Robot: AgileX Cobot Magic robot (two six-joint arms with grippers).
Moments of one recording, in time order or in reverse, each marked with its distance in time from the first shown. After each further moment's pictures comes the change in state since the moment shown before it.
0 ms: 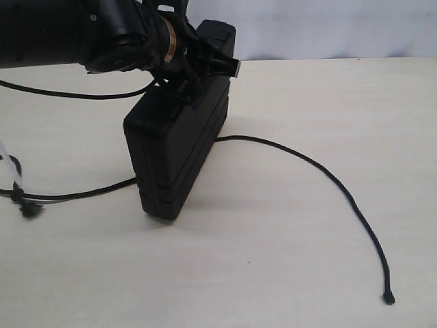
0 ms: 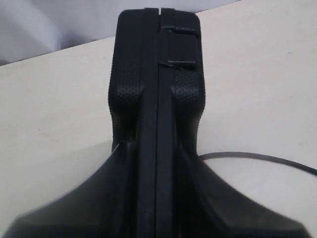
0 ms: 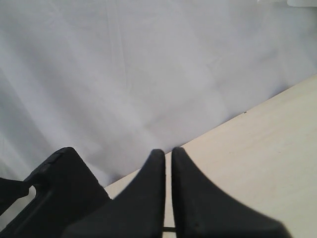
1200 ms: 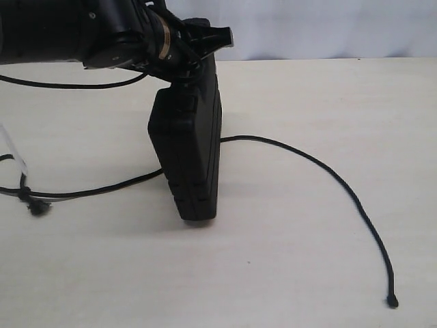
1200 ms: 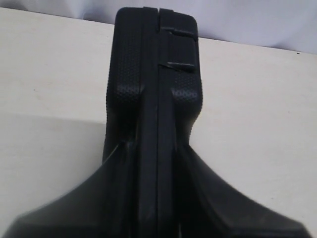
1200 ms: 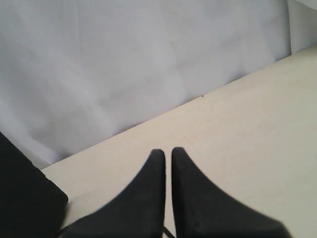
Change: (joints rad) left arm 0.024 0.012 -0.010 0.038 0.023 -0.417; right arm 0.000 0.341 -0.083 -0.123 -0.122 0.004
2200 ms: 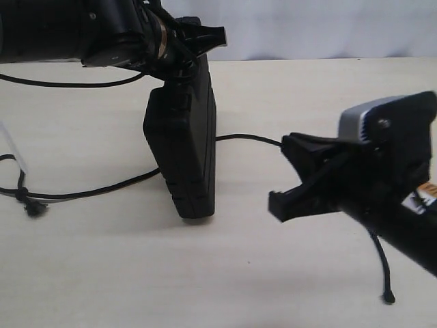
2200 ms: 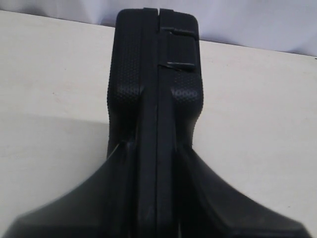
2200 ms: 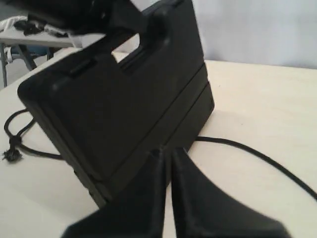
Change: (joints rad) left arm 0.000 0.000 -0.004 0.039 0.050 -0.031; right arm 0.872 0.783 -0.287 0.057 -0.379 -0.168
